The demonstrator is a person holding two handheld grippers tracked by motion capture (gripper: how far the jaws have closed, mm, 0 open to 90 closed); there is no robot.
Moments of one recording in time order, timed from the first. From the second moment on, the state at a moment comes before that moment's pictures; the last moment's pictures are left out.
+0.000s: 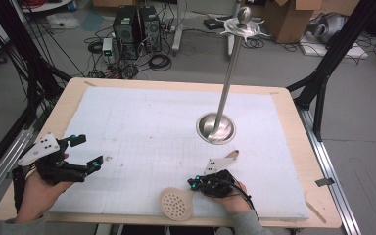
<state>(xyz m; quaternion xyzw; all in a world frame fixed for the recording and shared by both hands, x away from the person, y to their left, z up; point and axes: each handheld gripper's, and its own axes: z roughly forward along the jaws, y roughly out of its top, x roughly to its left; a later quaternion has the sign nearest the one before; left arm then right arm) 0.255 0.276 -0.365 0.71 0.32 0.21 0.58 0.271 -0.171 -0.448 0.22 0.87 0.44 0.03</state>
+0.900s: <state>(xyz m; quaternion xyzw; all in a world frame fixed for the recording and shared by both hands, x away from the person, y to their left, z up) 0.262 0.266 -0.366 0.72 0.32 0.20 0.59 0.260 -0.233 -0.449 0.24 0.86 0.45 0.03</state>
